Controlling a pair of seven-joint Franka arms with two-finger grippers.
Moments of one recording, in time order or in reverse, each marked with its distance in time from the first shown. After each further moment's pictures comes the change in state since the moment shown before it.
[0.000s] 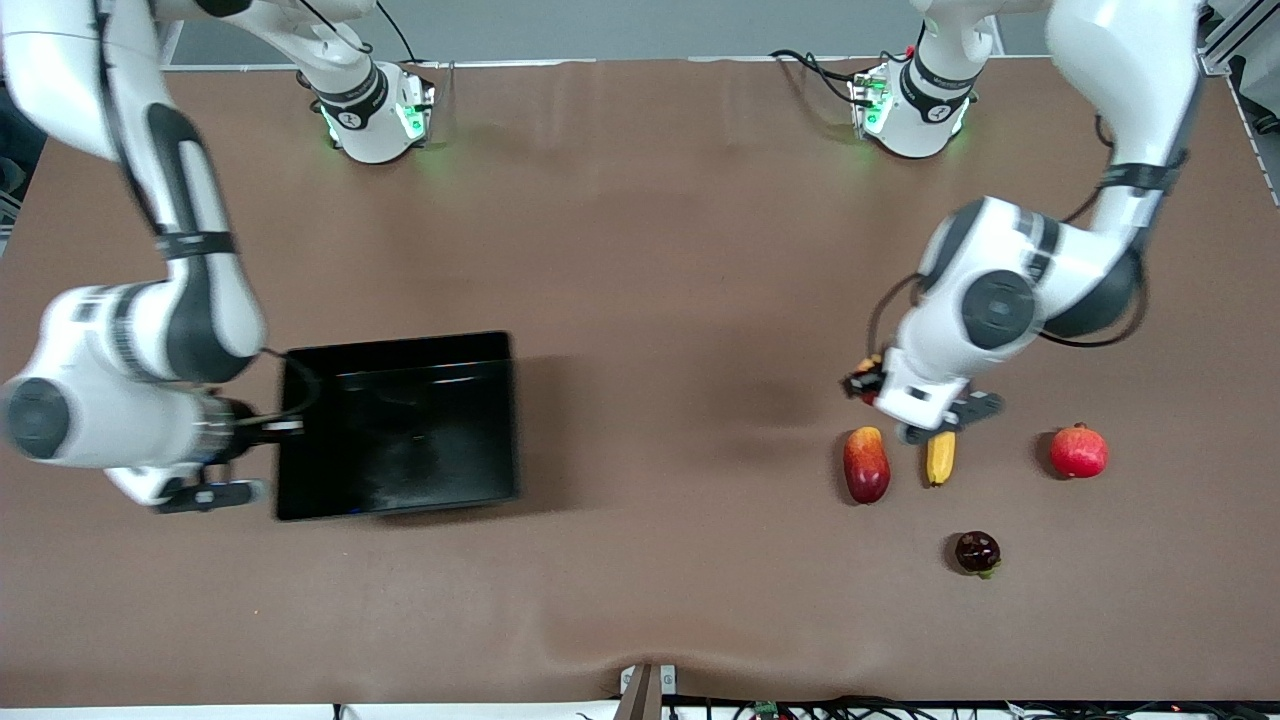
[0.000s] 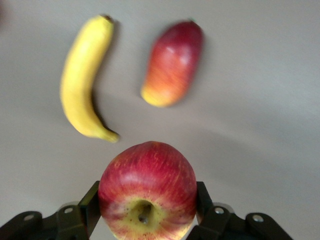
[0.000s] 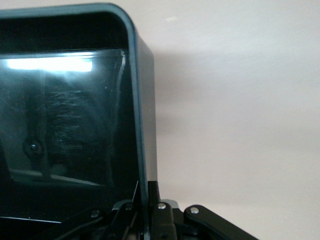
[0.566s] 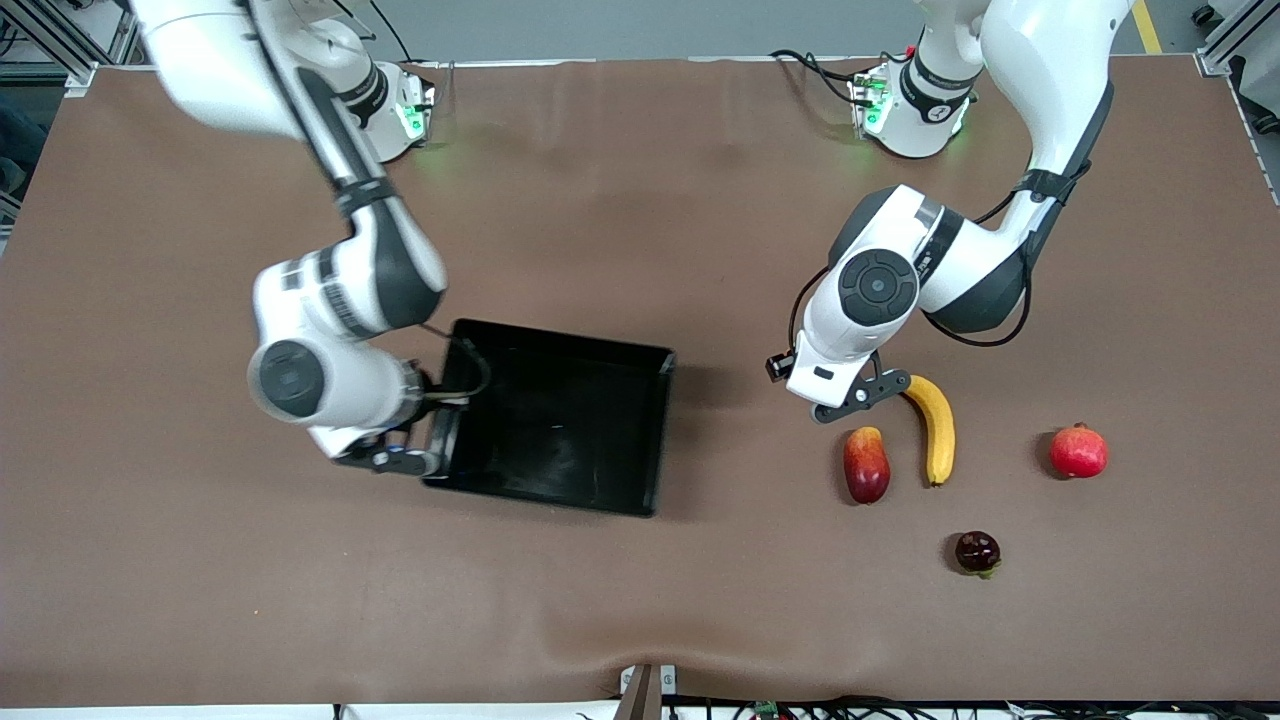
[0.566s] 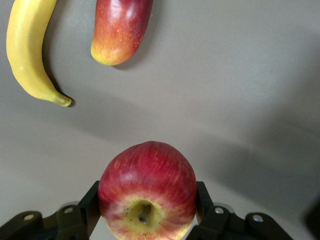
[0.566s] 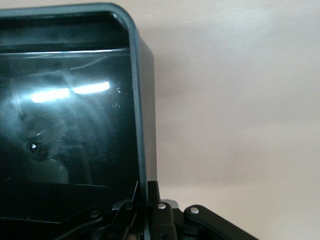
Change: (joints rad) left arm -0.111 0.051 0.001 0.045 0.000 0.000 -0.132; right arm 0.288 -0.002 0.000 -0.041 0.057 0.077 0.470
